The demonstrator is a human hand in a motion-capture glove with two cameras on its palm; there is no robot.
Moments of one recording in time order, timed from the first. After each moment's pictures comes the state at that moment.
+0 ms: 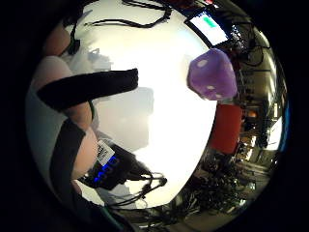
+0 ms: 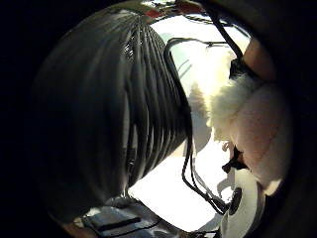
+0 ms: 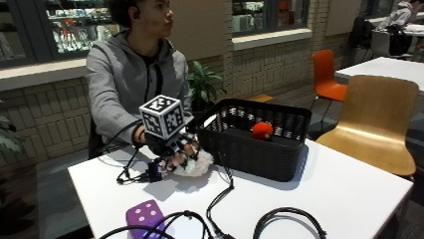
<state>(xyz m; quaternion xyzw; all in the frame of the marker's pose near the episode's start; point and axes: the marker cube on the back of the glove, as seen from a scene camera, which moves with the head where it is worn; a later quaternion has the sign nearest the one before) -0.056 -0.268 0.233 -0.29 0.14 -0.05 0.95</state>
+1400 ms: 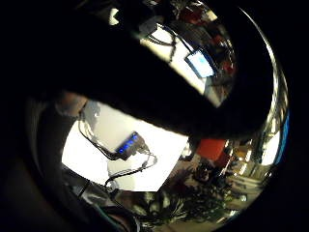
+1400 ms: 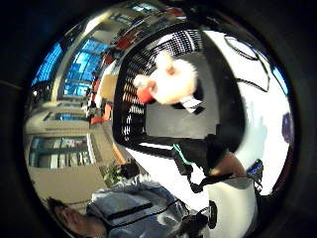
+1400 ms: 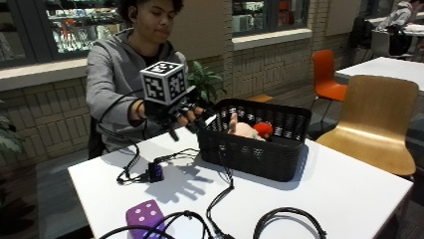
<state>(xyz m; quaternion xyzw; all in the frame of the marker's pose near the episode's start) -0.116 -0.317 0.166 -0.30 0.15 -0.09 0.94</state>
